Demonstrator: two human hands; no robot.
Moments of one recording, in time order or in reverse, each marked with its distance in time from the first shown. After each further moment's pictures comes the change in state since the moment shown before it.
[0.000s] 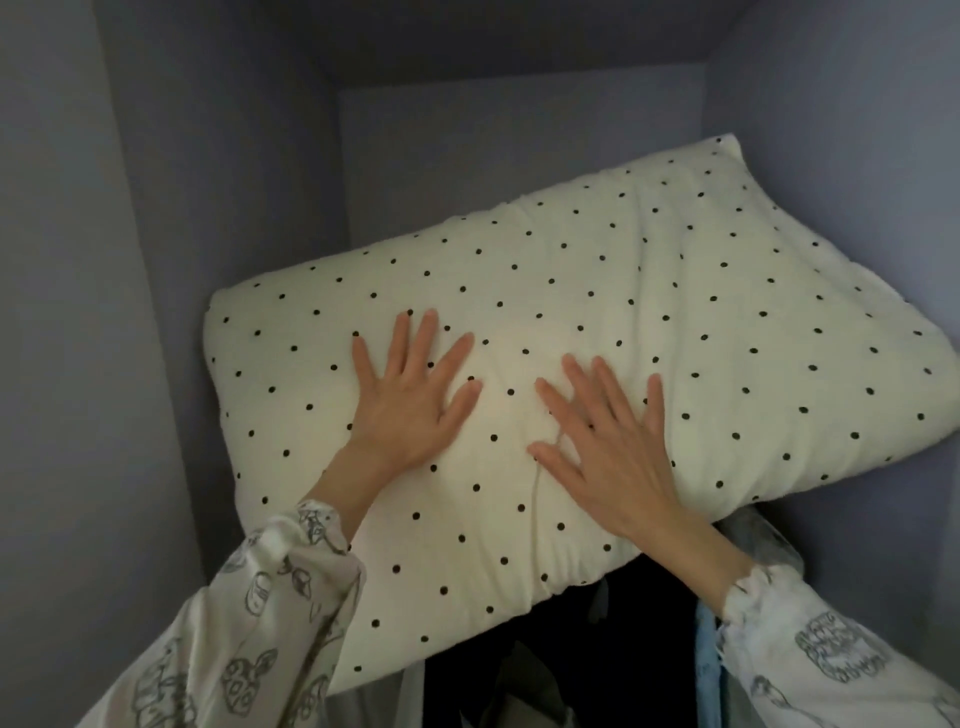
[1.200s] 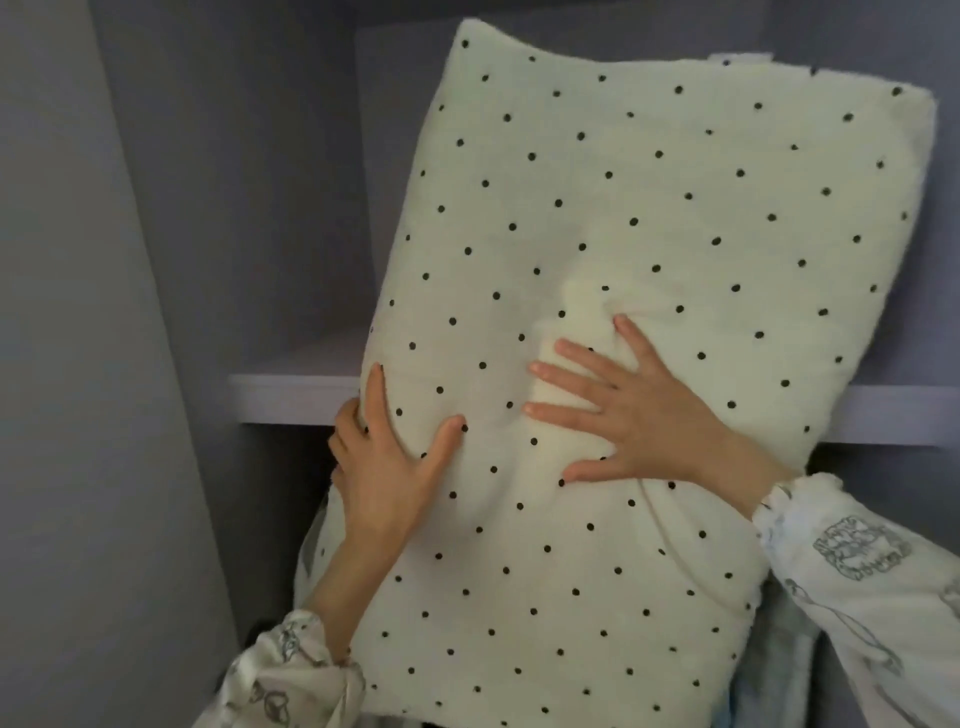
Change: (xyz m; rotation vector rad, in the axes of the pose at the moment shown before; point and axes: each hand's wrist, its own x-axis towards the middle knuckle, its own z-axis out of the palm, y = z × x) left_hand -0.085 0.021 0.033 -0.560 0.167 -0.645; right_hand 0.035 0.050 0.027 -0.268 0.218 -0.757
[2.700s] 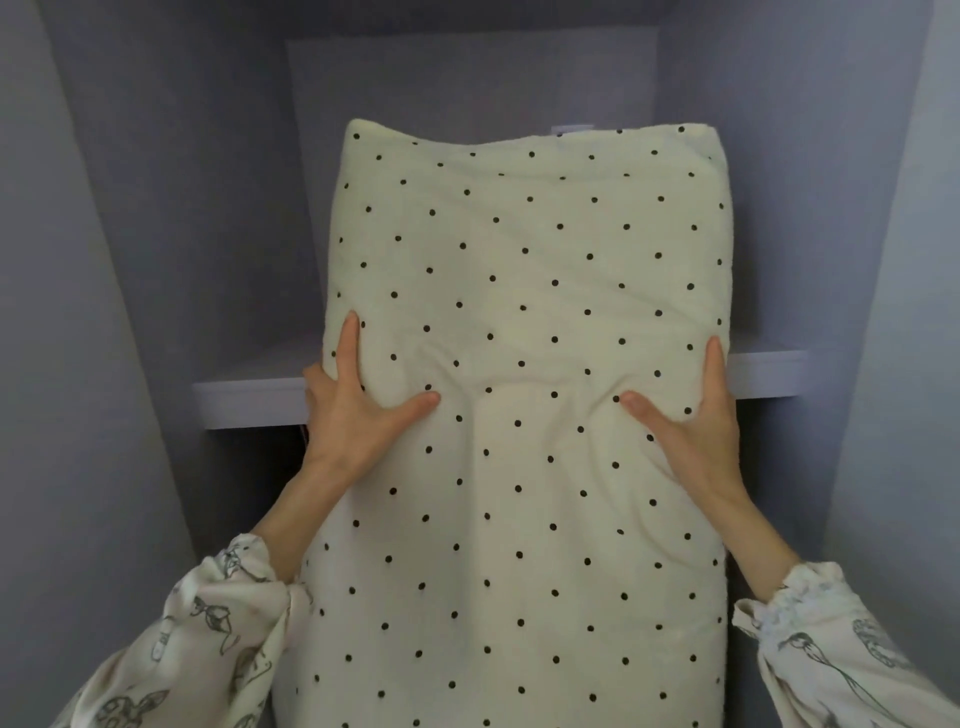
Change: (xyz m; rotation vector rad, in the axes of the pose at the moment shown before) left_hand 0.023 0.030 -0.041 -0.238 -0.256 0.067; right_hand -0.075 -0.041 -0.073 0.959 0.316 1.636
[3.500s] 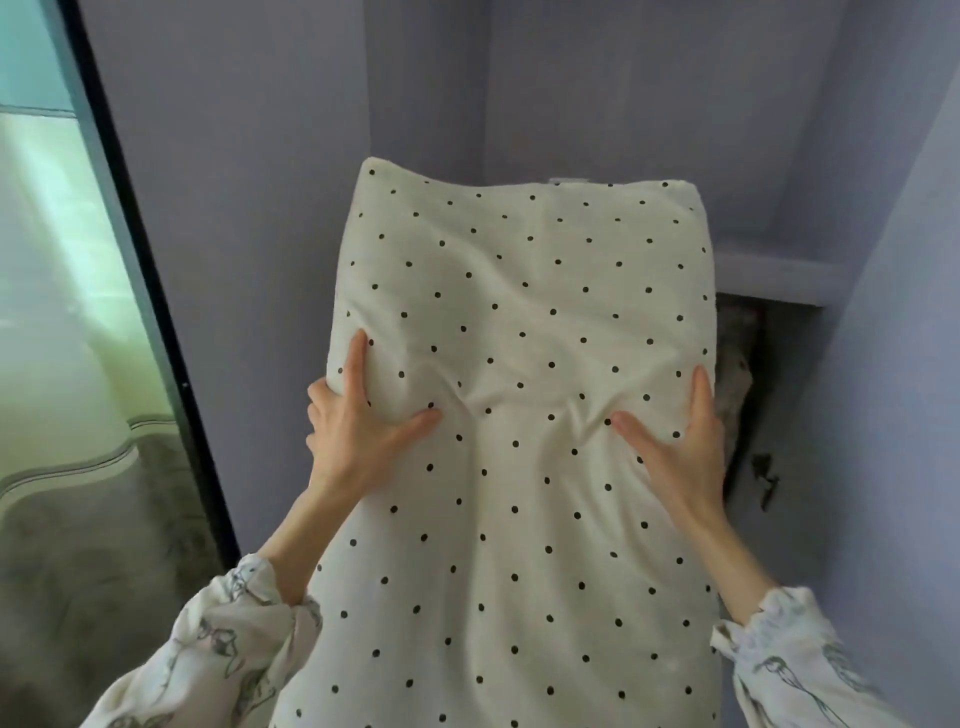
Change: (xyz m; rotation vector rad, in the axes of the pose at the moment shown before) left_hand -0.361 0.090 -0.080 0.211 0.287 -0.406; right_hand -0.207 -0.019 -0.159 0.090 -0.467 0.053
